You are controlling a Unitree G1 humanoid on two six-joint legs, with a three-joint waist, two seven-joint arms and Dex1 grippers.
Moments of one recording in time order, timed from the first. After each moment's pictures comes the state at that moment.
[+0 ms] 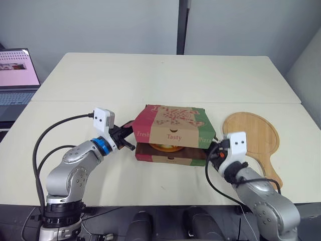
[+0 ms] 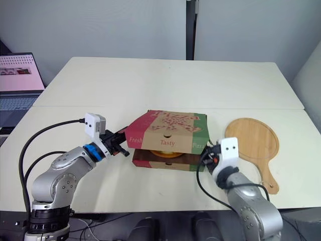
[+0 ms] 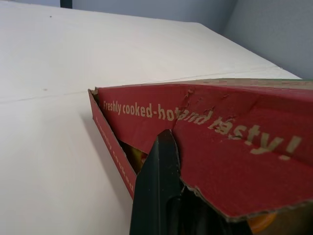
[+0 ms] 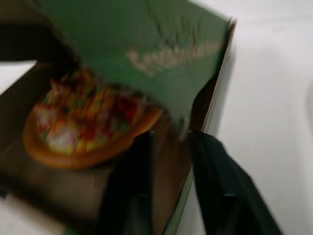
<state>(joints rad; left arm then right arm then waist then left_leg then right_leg) -0.22 0.46 0.20 -0.27 -0.57 0.64 -0.60 0.07 -0.16 -0.02 -0.77 0.43 0.94 0.14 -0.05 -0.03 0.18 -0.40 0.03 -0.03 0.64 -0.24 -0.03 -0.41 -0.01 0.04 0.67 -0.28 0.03</state>
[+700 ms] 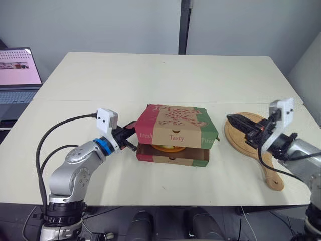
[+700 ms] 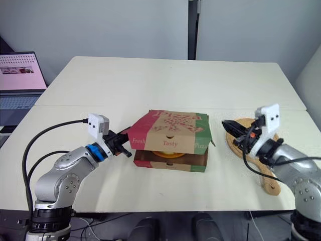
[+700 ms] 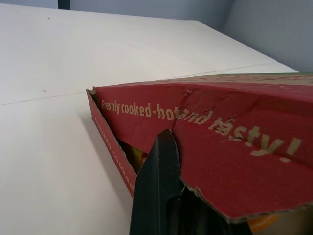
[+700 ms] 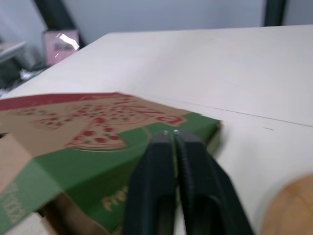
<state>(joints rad) -0.23 0.47 0.16 -0.26 -0.56 0.60 -0.60 -0.24 -0.60 -0.36 -0.61 0.92 1.02 0.37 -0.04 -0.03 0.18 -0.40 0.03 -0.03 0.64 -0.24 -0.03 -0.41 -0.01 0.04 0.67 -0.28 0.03</state>
